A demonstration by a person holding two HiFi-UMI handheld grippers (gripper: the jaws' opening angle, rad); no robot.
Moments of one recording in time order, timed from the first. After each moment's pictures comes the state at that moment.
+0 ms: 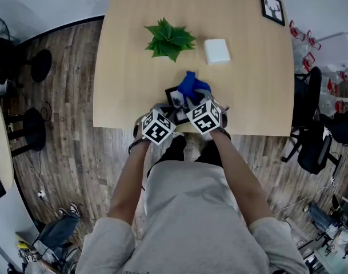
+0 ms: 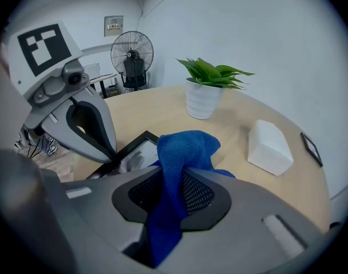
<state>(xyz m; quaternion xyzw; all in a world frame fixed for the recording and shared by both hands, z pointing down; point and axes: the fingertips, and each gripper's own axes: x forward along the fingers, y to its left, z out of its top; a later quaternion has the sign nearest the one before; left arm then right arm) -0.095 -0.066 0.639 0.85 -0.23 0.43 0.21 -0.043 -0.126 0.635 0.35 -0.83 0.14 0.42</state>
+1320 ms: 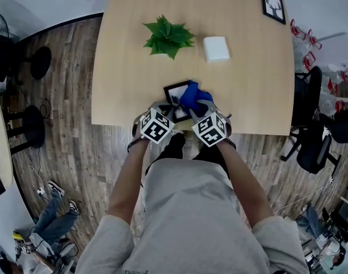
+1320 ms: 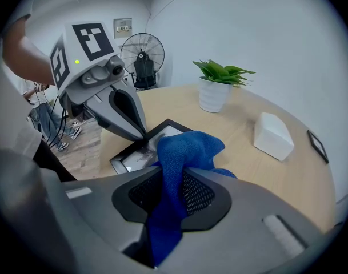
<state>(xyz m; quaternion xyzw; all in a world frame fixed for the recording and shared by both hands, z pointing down) -0.096 -0.067 0.638 0.84 -0.25 0.43 0.22 -0.029 -0.071 0.635 0.30 -0.84 0.14 0.42</state>
